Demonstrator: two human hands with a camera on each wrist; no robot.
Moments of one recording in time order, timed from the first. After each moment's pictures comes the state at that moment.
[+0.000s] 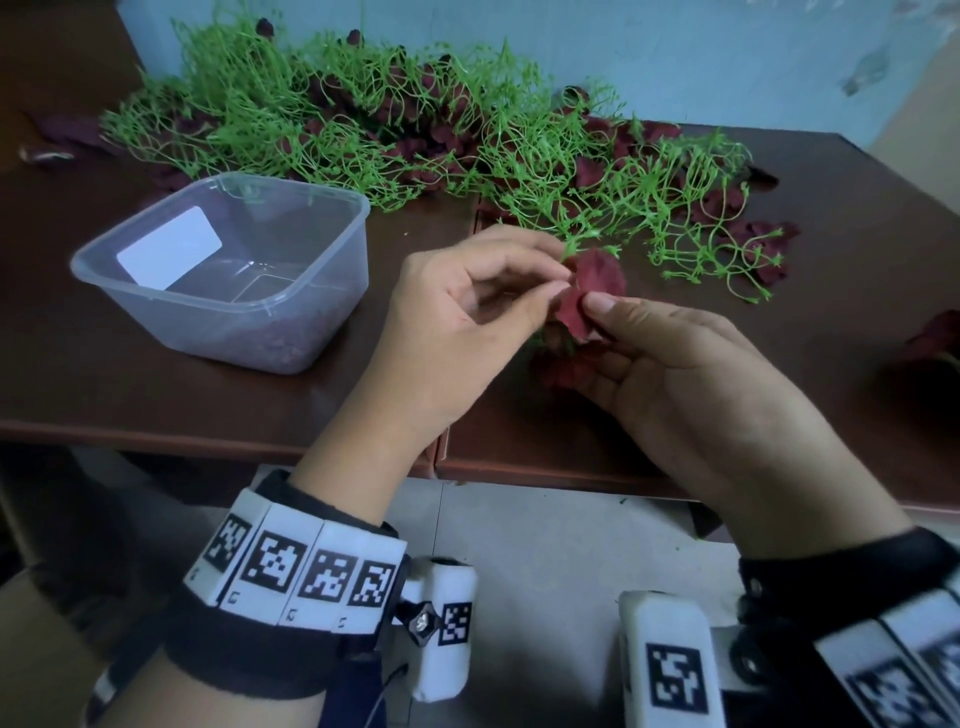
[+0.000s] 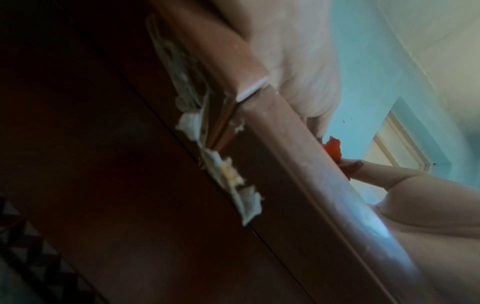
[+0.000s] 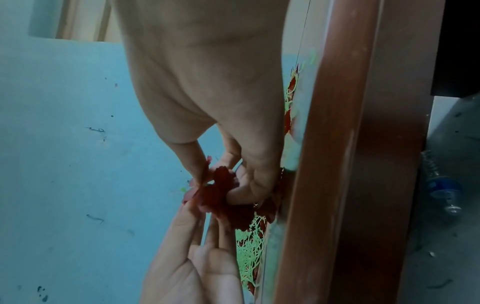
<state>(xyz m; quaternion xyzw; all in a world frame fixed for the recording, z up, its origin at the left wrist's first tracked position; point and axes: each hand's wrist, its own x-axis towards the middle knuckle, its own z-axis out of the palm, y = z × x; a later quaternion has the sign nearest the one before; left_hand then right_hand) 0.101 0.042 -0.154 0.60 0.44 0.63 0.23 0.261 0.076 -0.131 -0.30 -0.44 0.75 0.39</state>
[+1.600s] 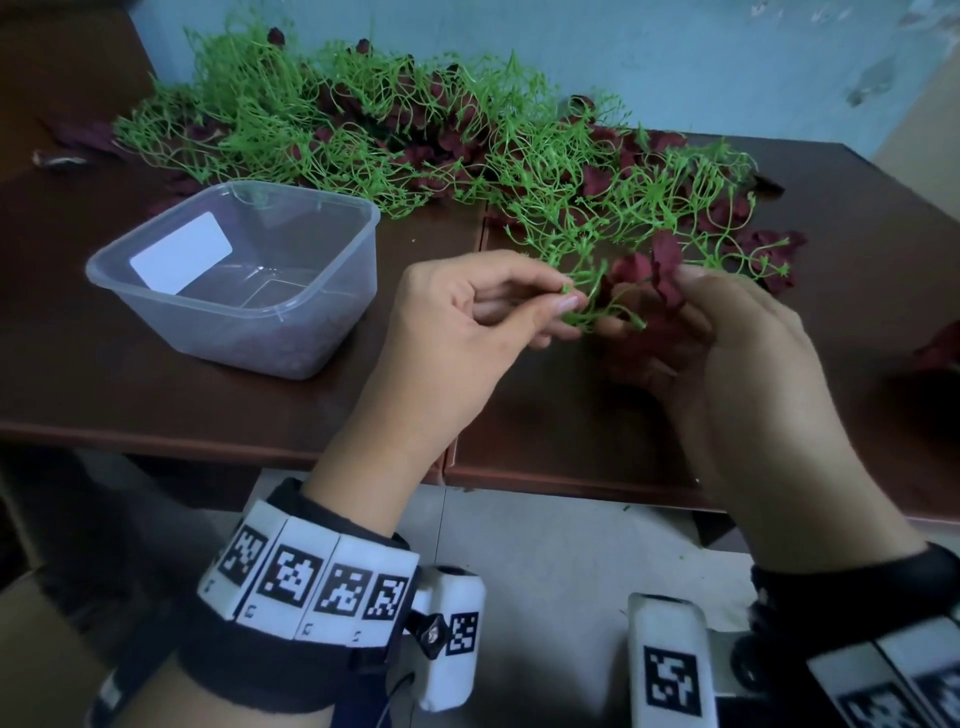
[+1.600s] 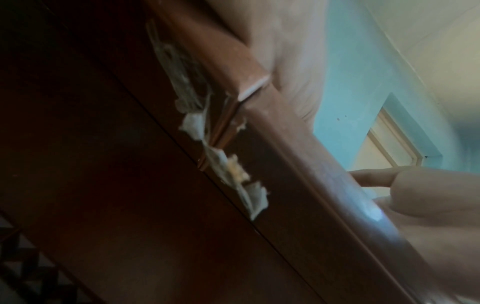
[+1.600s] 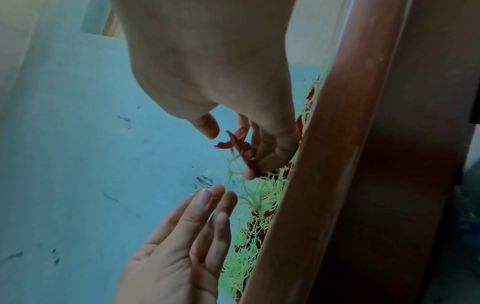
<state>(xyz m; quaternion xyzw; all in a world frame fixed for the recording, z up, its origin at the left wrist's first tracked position) 0.102 0.039 -0.155 0.56 0.45 0.65 0.23 0.264 0.082 -0.125 -0.40 -0.45 0.60 0.53</state>
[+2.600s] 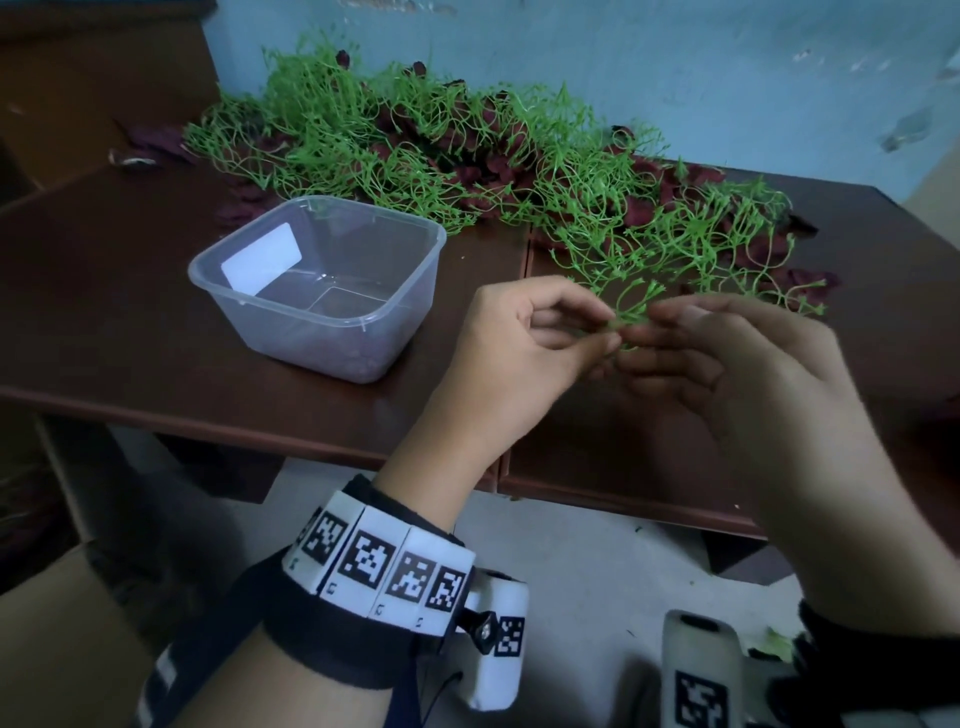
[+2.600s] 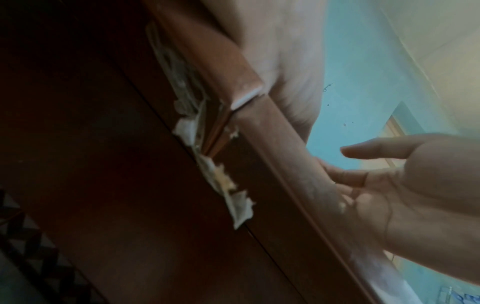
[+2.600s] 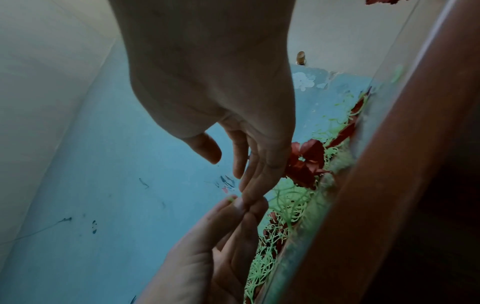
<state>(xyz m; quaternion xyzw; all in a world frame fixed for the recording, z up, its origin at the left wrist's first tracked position) 0.101 0.032 -0.147 0.49 0.50 0.64 0.32 0.254 0.061 -0.104 -0.36 -0.55 0.59 0.46</state>
